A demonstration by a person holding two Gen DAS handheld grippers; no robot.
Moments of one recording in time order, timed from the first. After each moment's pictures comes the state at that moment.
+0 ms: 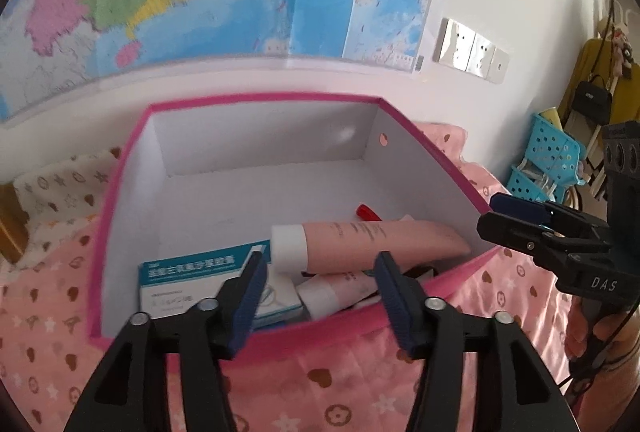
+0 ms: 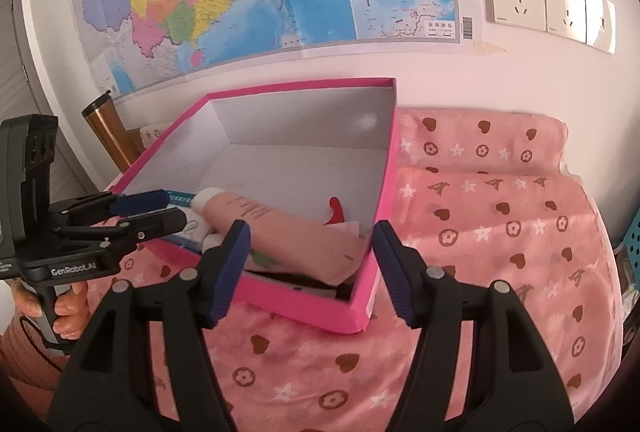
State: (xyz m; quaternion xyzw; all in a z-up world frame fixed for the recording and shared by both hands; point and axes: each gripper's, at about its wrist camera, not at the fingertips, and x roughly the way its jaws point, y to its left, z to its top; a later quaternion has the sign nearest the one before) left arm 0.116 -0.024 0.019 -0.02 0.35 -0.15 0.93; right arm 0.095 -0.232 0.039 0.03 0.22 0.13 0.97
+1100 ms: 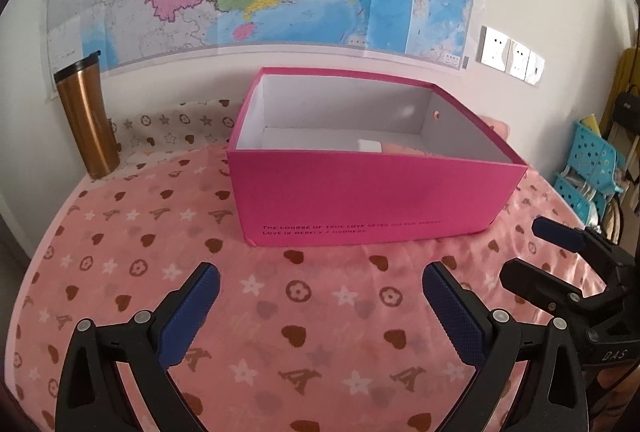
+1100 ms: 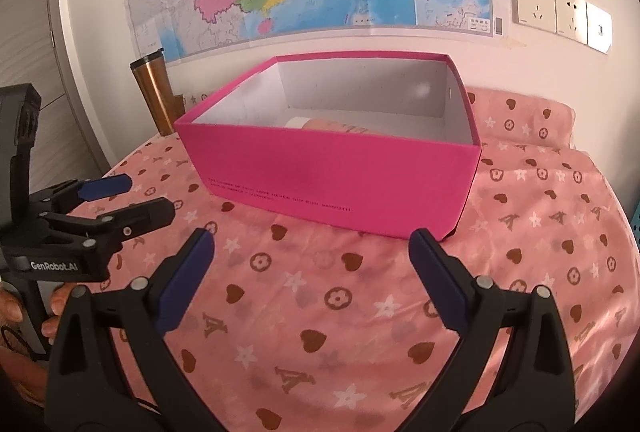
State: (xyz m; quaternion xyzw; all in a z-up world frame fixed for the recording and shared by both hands) left arm 0.007 0.010 -0.007 -0.03 0.33 -0.03 0.94; right arm 0.013 -0.155 -0.022 -0.01 0.19 0.14 0.97
